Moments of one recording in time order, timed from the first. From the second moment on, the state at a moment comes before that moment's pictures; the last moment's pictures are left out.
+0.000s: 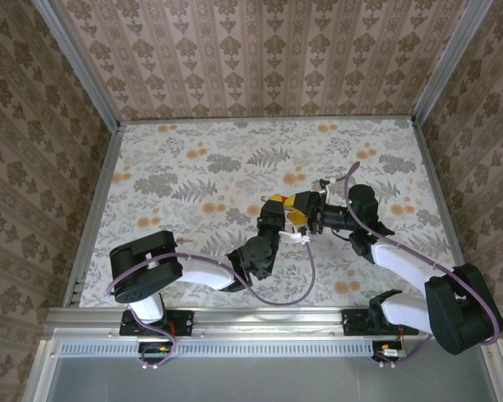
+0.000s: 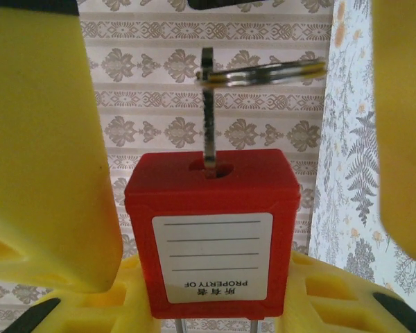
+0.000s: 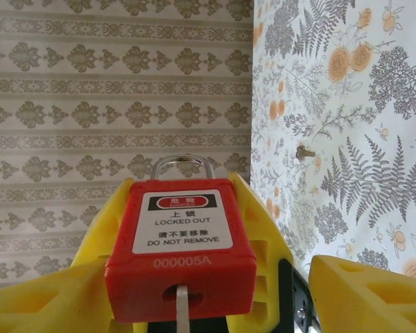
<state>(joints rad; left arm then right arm) -1.31 1.70 0.69 1.14 -0.97 1.61 0.32 1.19 0.46 0.55 -0.87 1.34</state>
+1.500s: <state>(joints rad) -1.33 1.58 0.64 1.12 -0.98 1.51 0.25 1.15 0.59 0.36 -0.84 1.23</state>
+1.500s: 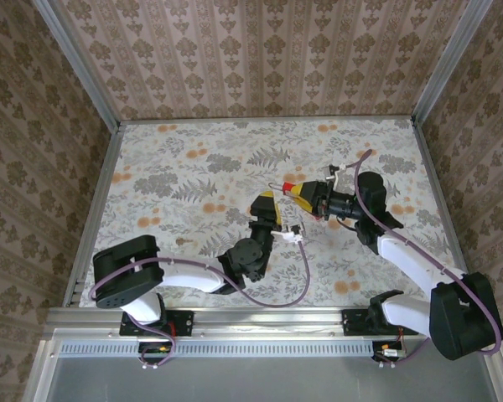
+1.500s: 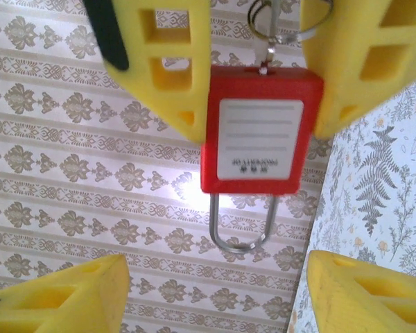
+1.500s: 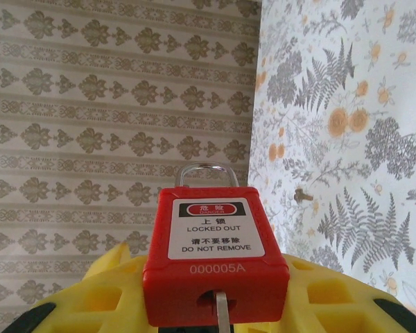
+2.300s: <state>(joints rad) -1.12 1.03 0.65 0.24 -0.57 0.68 0.19 1.03 0.60 0.17 -0.91 1.13</state>
